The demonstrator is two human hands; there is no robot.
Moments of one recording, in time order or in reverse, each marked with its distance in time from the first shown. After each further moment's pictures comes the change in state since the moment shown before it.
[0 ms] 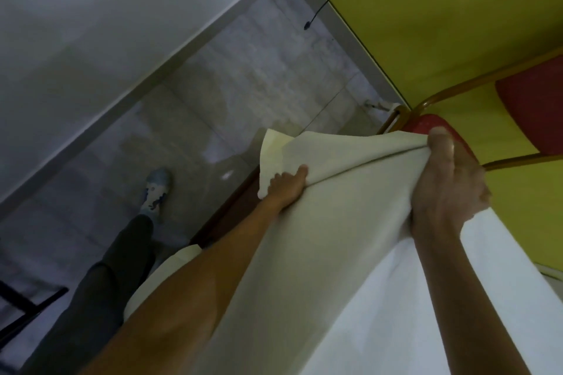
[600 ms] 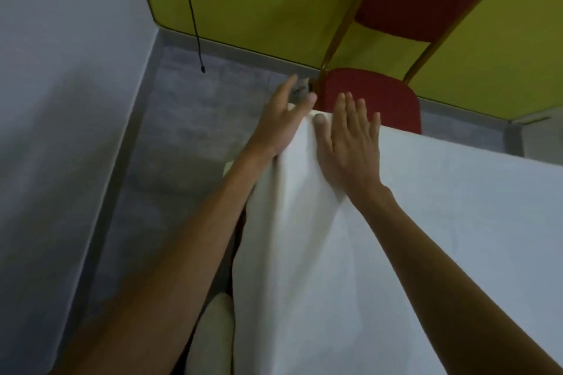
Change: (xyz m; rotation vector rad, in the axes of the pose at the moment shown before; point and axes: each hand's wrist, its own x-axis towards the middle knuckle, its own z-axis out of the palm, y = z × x) left_hand -0.145 0.182 0.032 0.217 -0.129 0.851; right_hand -0.003 0.068 -0.031 -0.146 -0.168 -0.184
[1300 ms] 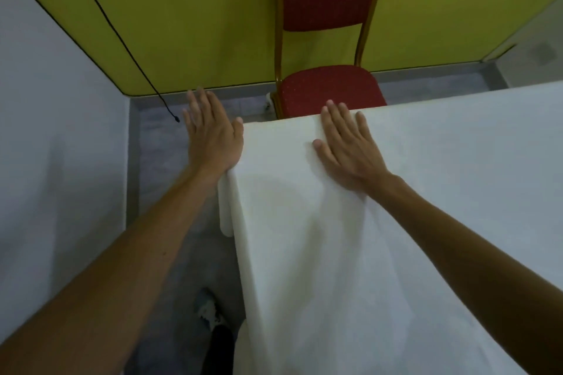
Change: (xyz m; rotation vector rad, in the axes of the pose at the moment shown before) left_hand 0.001 0.013 -0.003 1.112 0.097 0.144; right_hand -0.043 0.110 -0.019 -0.064 -0.022 -0.063
